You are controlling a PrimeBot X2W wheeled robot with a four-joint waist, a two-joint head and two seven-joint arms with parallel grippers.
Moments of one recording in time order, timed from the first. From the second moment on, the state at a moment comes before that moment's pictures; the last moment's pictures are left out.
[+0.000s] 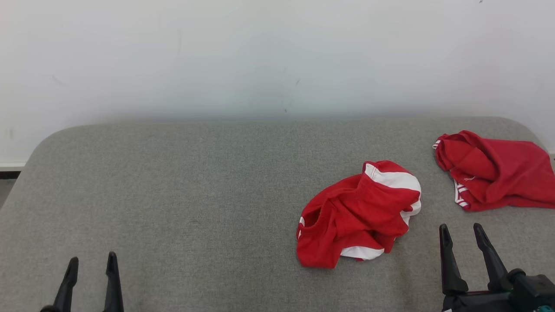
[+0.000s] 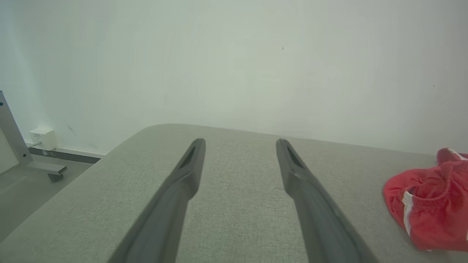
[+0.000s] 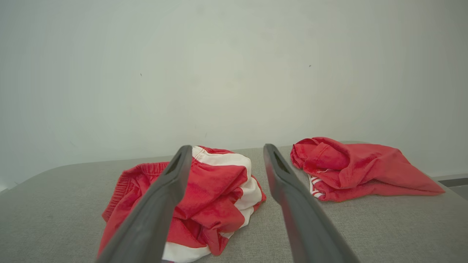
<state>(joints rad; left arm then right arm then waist) 0.10 0.25 -0.02 0.00 -0.35 0.05 -0.26 0.03 -0.12 -0.01 0.11 0.24 0.13 -0.26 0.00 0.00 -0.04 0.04</state>
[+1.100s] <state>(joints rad) 0.13 0.12 0.10 0.02 -0.20 -0.11 -0.26 0.05 -0.13 0.00 0.12 0.25 0.13 -0.26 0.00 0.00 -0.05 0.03</state>
